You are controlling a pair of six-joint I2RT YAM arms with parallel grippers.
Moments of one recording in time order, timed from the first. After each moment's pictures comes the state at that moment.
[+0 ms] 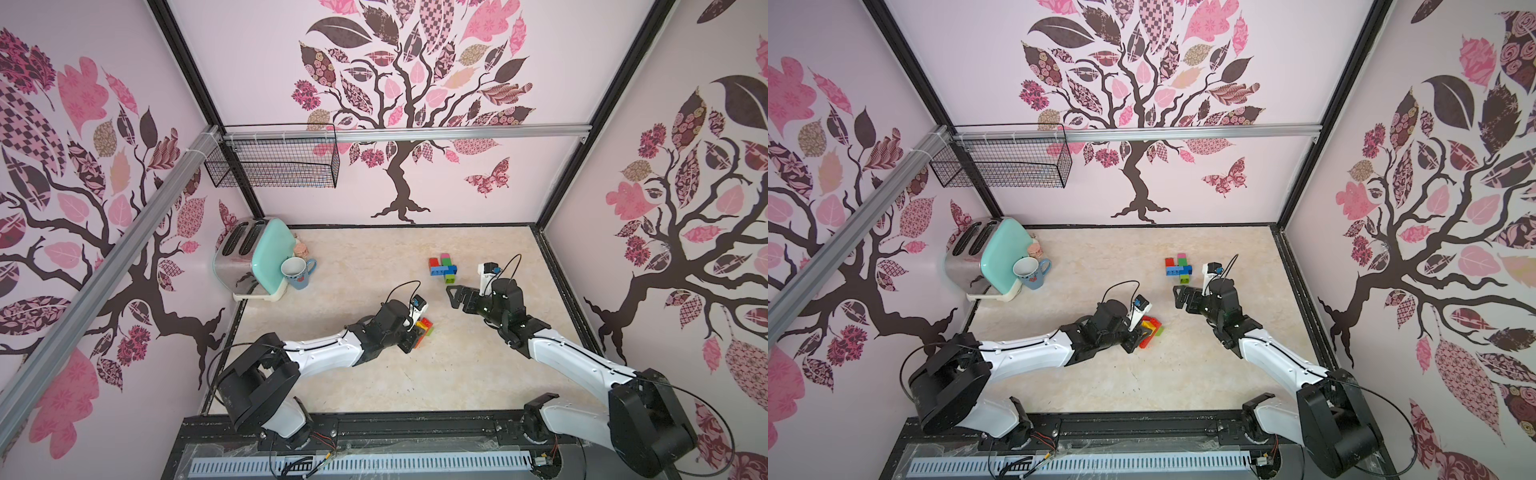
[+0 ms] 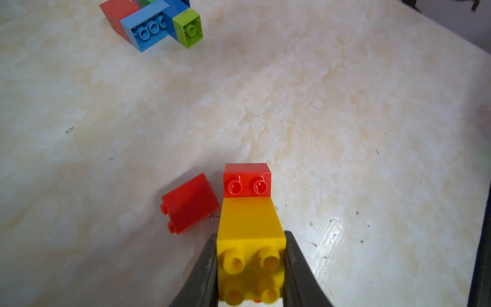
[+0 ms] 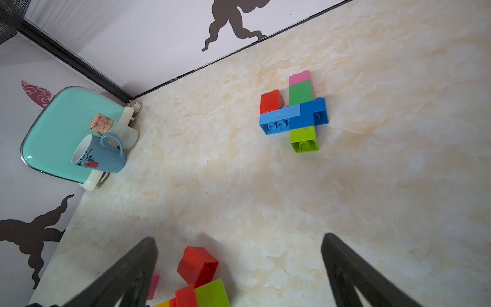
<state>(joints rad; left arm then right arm) -0.89 1.49 0.78 -0.01 0.03 -0.05 0.38 1.19 0.56 0.18 -0.12 0.55</state>
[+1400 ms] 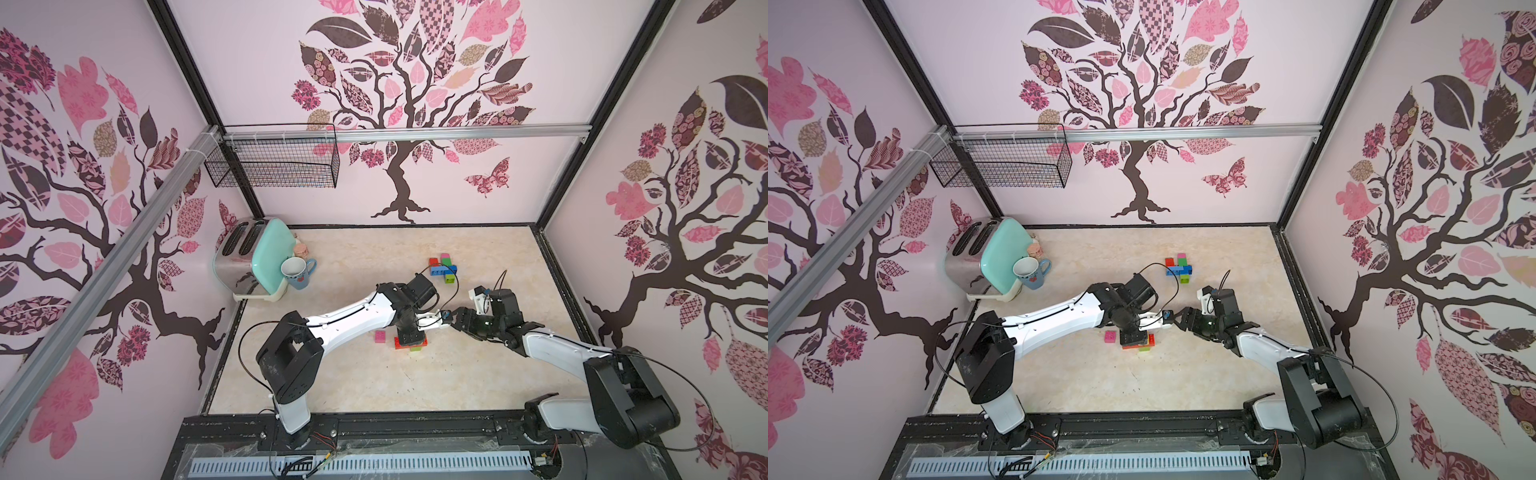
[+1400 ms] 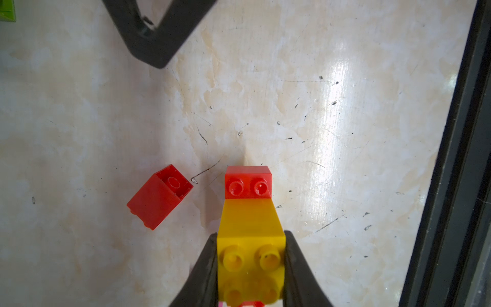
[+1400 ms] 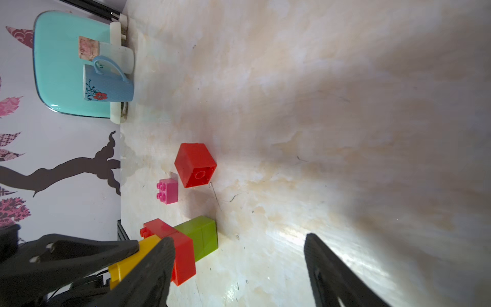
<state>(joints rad) -0.89 1.78 1.37 -0.87 0.13 0.59 0.29 1.33 0.48 0.08 -0.53 0.69</state>
